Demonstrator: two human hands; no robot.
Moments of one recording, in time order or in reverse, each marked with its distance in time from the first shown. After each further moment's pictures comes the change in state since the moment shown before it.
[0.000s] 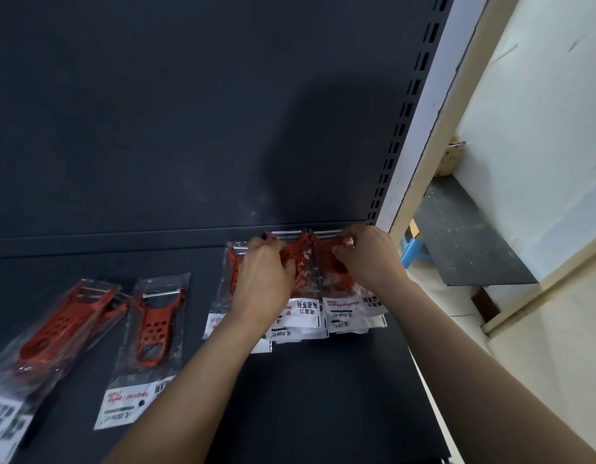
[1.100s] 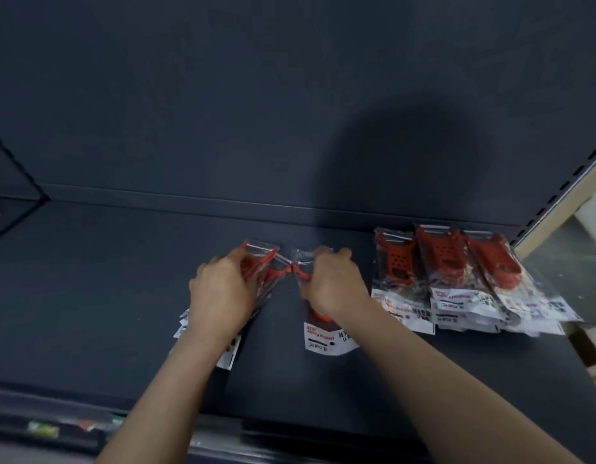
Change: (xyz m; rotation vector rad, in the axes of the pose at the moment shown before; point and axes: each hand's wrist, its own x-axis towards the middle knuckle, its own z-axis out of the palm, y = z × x) left_hand -0.071 -0.180 -0.170 0.224 0.098 -0.314; right_hand -0.096 -0.224 0.111 -0.068 -0.346 -0.186
